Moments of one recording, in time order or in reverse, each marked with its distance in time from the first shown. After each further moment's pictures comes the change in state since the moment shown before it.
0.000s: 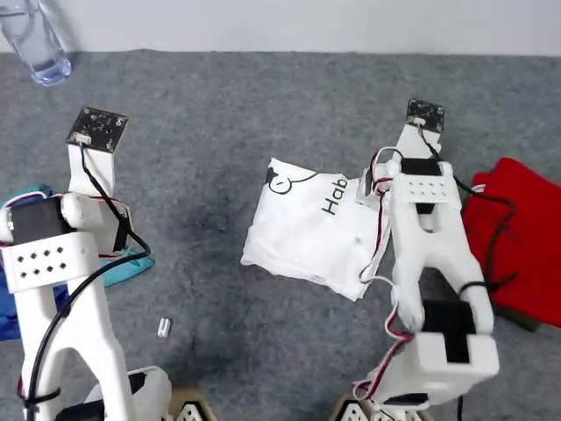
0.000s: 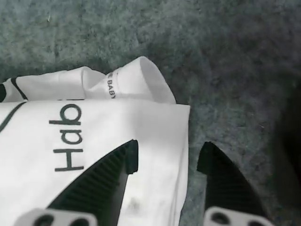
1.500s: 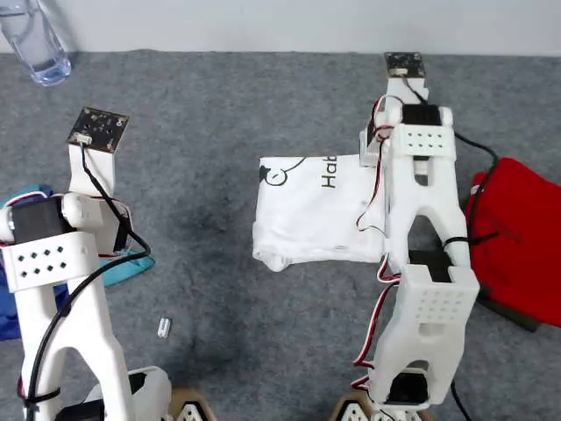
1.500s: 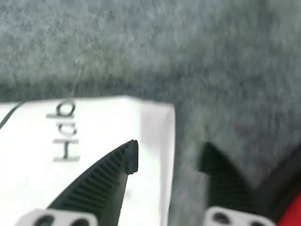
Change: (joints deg) left arm 0.0 0.0 0.0 0.0 0.0; right arm -0.4 25.4 -45.0 20.7 15.6
